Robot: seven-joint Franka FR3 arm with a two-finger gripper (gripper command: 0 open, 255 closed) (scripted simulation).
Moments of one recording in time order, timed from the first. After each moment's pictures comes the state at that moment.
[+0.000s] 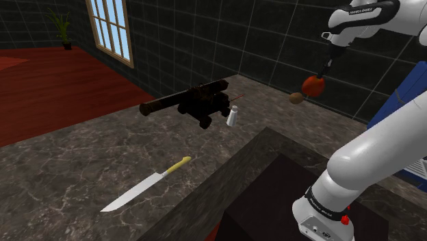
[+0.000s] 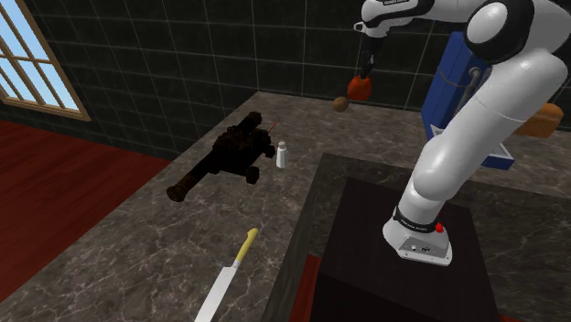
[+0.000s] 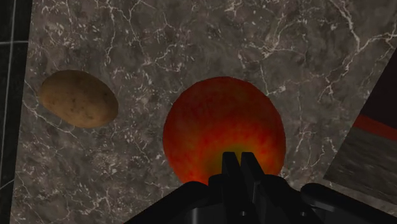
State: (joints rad) arm -0.22 -0.26 -0.70 -1.94 -0.18 1.89 -1.24
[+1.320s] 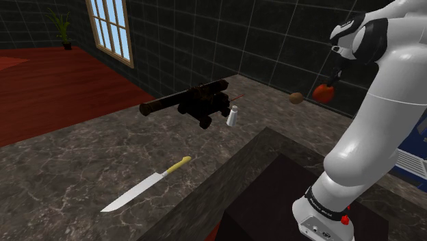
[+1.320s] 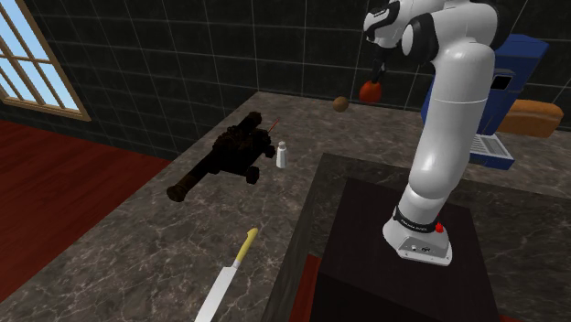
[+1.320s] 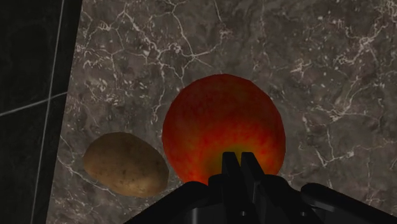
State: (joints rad) arm -0.34 0.17 -0.91 -1.73 0.19 1.97 -1.67
